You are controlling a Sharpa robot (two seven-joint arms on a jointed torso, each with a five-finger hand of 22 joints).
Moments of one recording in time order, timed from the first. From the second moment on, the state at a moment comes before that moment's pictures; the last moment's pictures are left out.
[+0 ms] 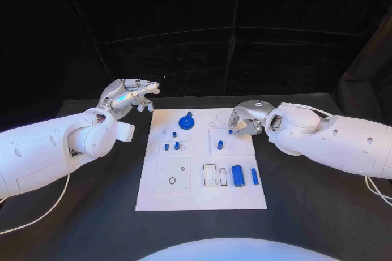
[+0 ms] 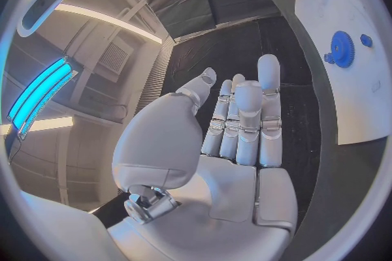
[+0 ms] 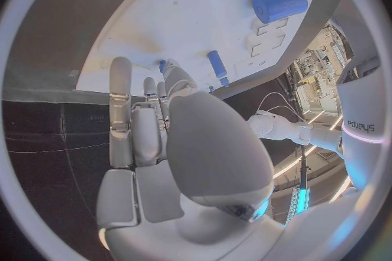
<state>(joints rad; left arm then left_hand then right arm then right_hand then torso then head) 1.25 -0.83 -0.13 1.37 -0.03 -0.19 0.53 1.21 -0.04 0.29 -0.05 0.05 1.06 0.14 0.17 0.07 1.10 0.08 0.29 0.07 1.31 0.00 1.08 0.60 0.17 1.17 0.11 0.71 0.67 1.20 -0.82 -0.07 1.46 -1.69 -0.20 -0.11 1.63 -0.08 0.05 0.22 0.19 1.04 0.14 0.08 0.07 1.09 0.08 0.17 0.08 1.46 -0.01 1.31 1.22 0.17 1.15 0.08 0.95 0.41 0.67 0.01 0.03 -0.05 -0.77</state>
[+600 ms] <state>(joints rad) 1.25 -0.84 -0.14 1.39 0.04 -0.19 0.54 1.23 -0.04 0.28 -0.06 0.05 1.05 0.15 0.17 0.07 1.09 0.08 0.29 0.07 1.29 0.01 1.06 0.54 0.17 1.17 0.11 0.69 0.66 1.19 -0.78 -0.07 1.42 -1.71 -0.16 -0.11 1.62 -0.12 0.32 0.20 0.11 1.06 0.14 0.07 0.07 1.12 0.08 0.12 0.06 1.46 -0.01 1.33 1.23 0.17 1.13 0.09 0.99 0.43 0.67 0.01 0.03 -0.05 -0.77</state>
